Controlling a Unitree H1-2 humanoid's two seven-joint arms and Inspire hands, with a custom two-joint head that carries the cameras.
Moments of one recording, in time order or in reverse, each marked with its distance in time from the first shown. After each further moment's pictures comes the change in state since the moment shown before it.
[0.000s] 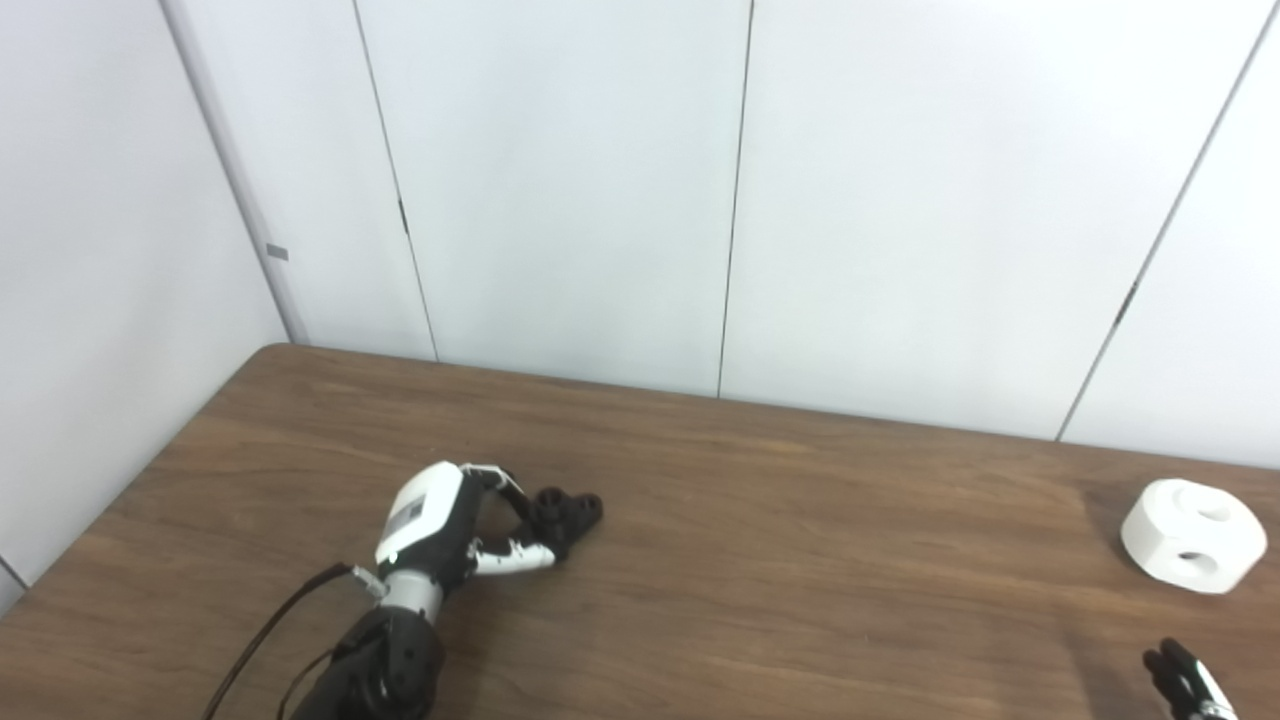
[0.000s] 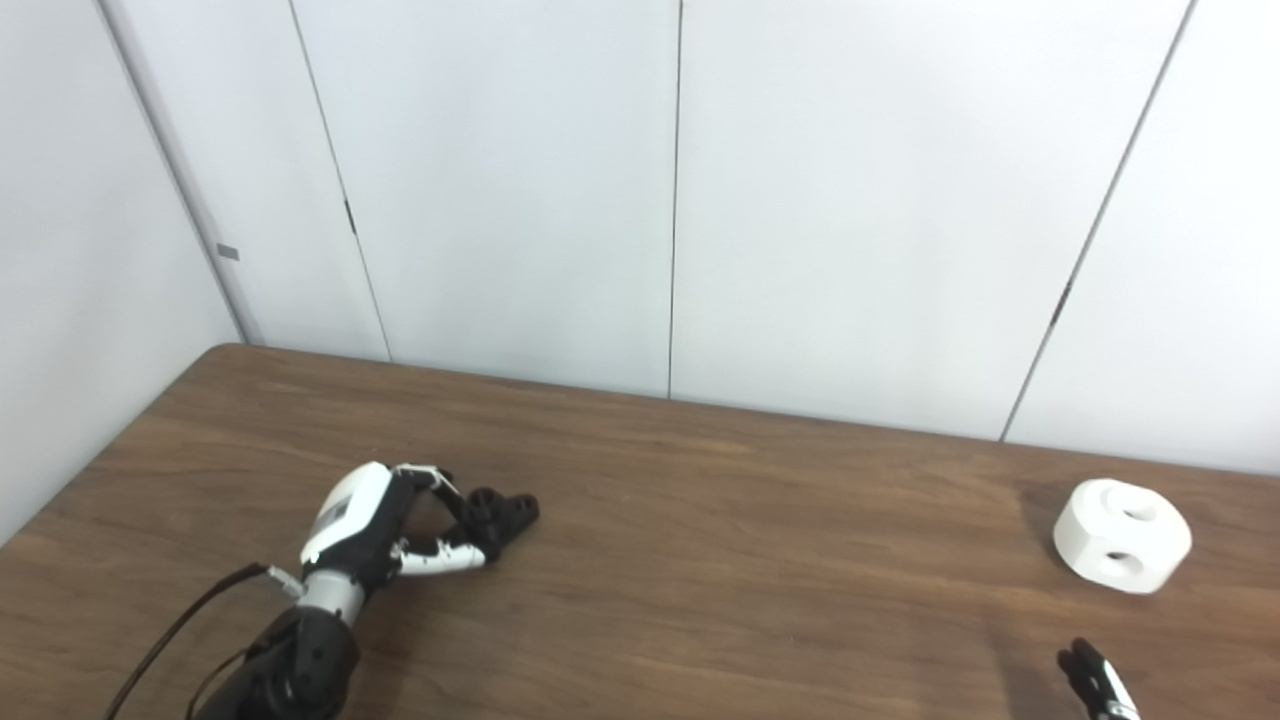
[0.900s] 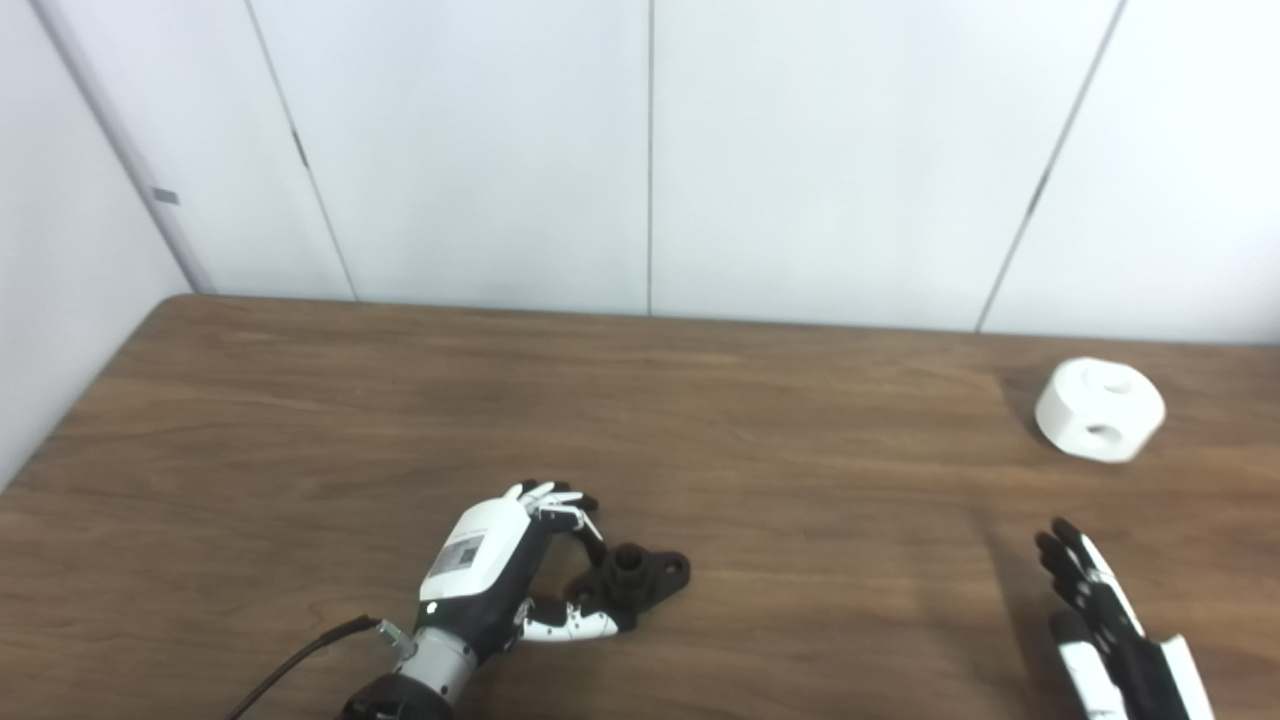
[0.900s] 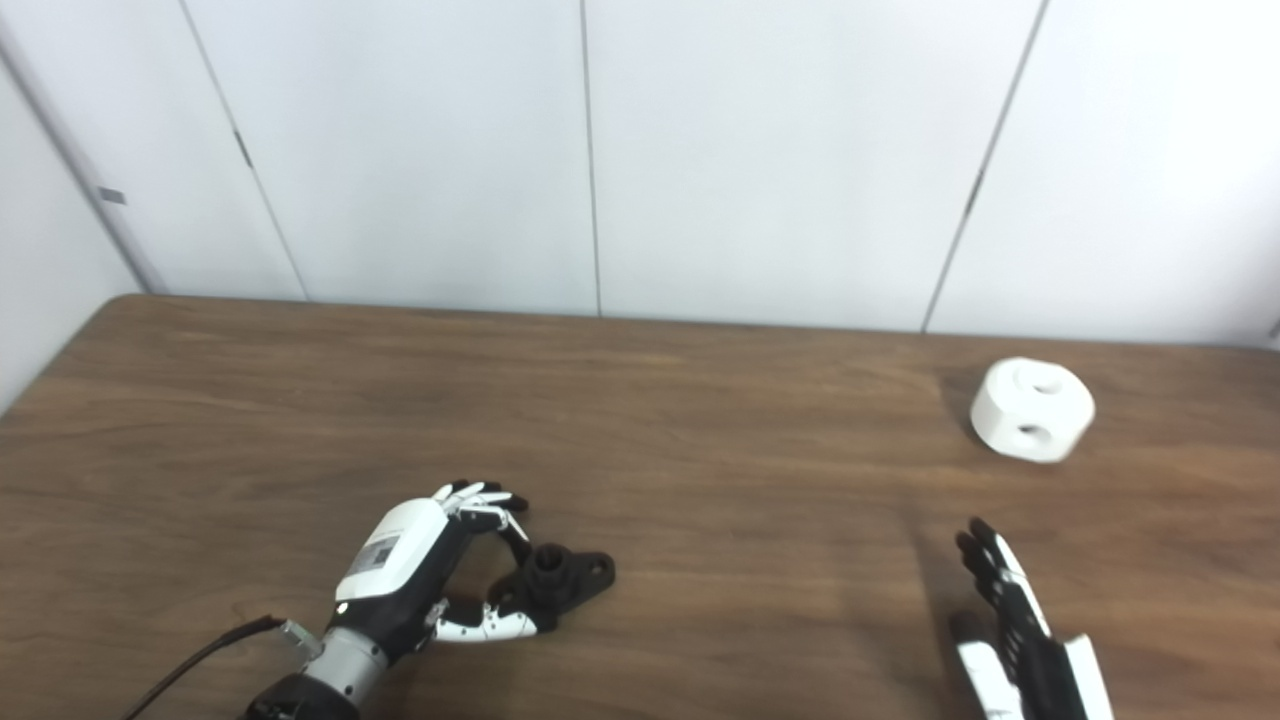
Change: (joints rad) left arm 0.208 -0.050 -0.194 -0.232 0.144 -0.192 -0.096; right arm 0.020 0.008 0.035 -0.037 -0.061 0.048 -0.020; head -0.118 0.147
